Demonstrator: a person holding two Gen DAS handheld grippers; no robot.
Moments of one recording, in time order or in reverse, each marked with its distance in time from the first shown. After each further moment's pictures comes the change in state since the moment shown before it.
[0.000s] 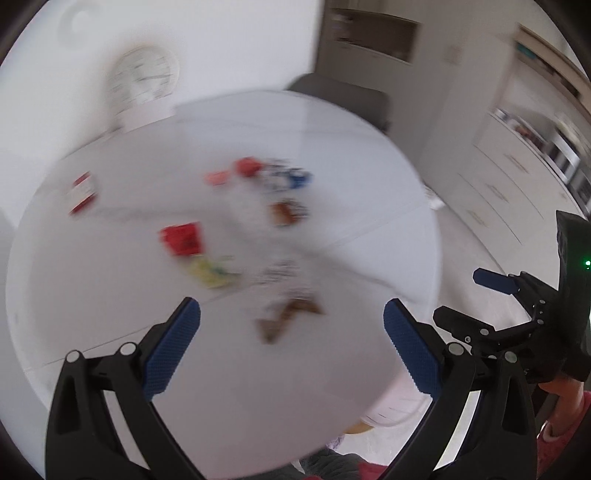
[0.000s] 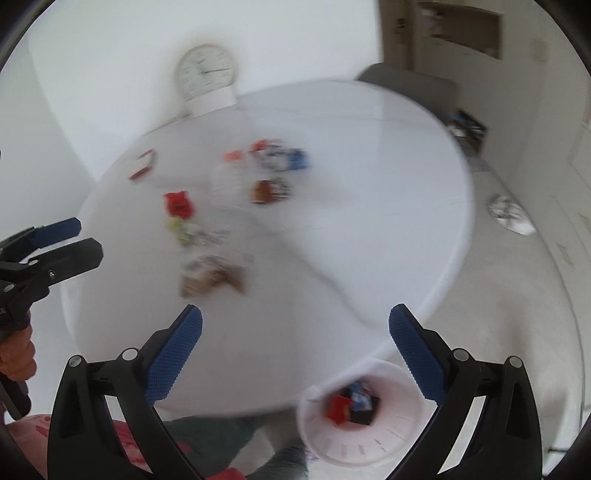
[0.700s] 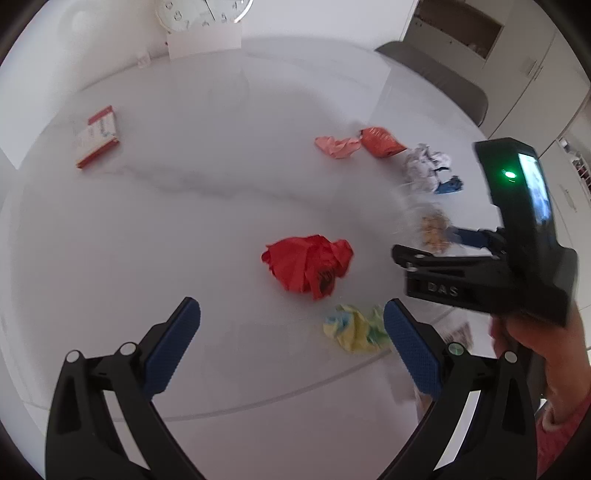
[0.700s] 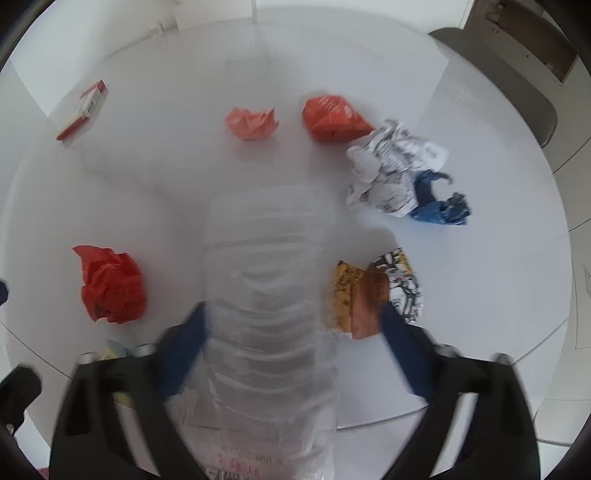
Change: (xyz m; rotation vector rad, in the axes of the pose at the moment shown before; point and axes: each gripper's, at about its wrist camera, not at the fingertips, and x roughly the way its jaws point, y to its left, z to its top) left arm 0.158 0.163 0.057 -0.154 0.191 0.058; right arm 0.240 0.083 0.133 -0.096 0.302 -0.137
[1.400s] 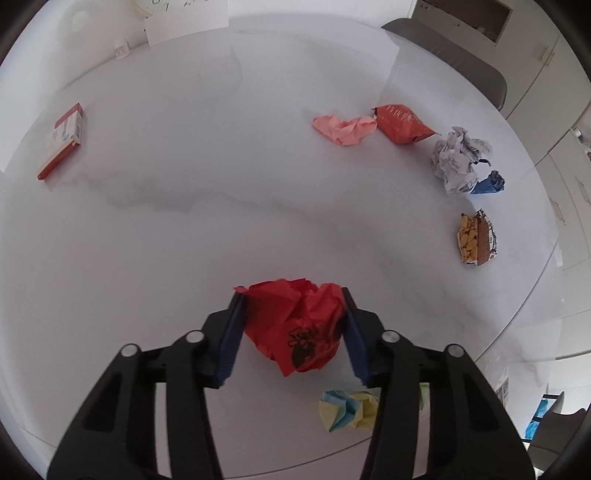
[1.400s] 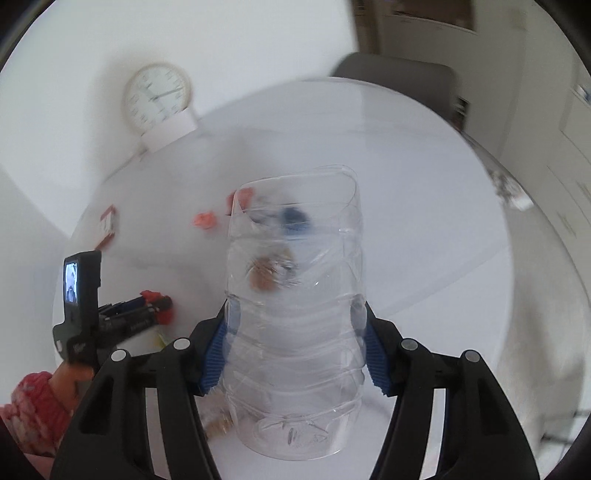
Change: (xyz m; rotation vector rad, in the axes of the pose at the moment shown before) left arm 0.071 -0.020 0.025 0.024 0.037 0.034; right arm -0.170 -0.123 -0.115 0.376 -0.290 0.085
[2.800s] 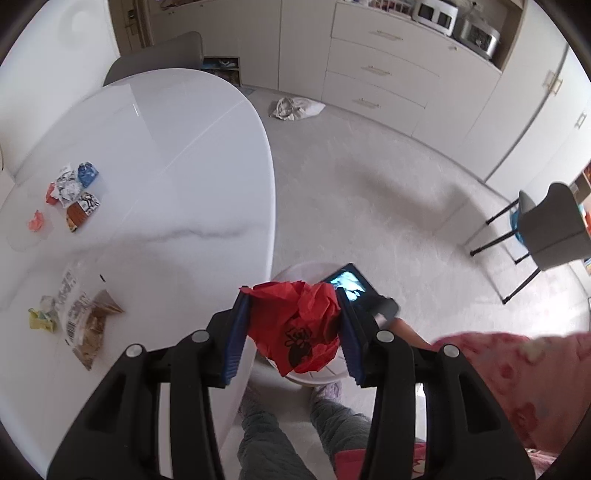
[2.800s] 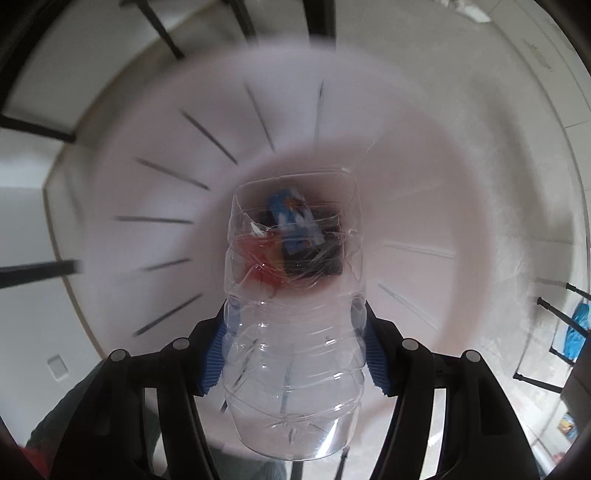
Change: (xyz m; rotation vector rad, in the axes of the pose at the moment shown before) left arm -0.143 -0.314 -0.231 0.720 -0.022 -0.297; right arm 0.231 -0.235 -0.325 0.137 0.669 -0.211
